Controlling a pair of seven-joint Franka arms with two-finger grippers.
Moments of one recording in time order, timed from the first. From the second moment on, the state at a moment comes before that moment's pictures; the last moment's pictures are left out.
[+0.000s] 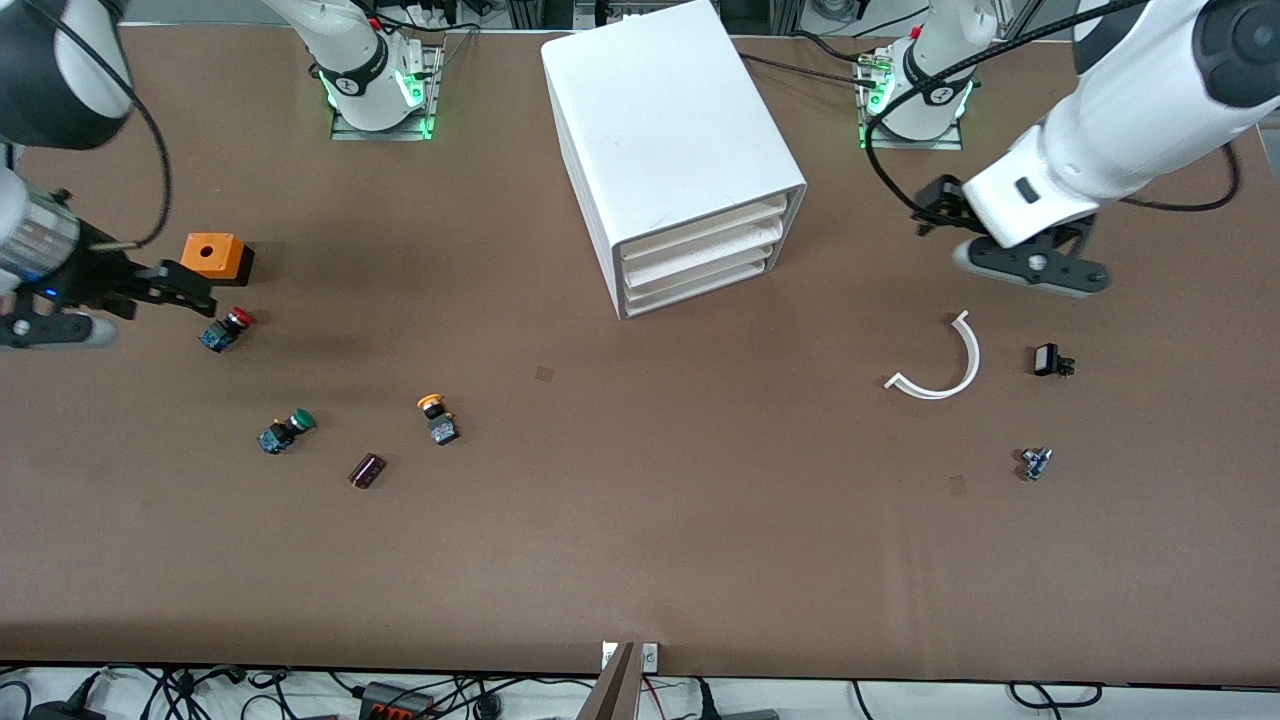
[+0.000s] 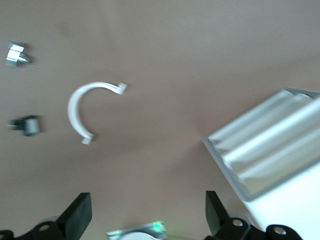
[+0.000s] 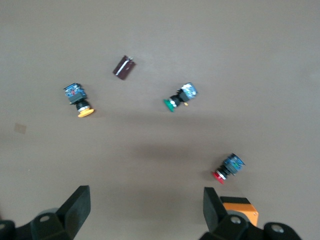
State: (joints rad) left arm -0.06 0.11 -0.23 -1.56 -0.12 1.45 -0.07; right arm 0.06 0.14 -0.04 -1.67 0.00 1.78 -0.05
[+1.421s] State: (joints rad) left arm -0.02 0.39 -0.23 -2.00 -1.04 1.60 0.79; right arm 0.27 0.64 -0.03 -1.59 0.09 2.18 -0.25
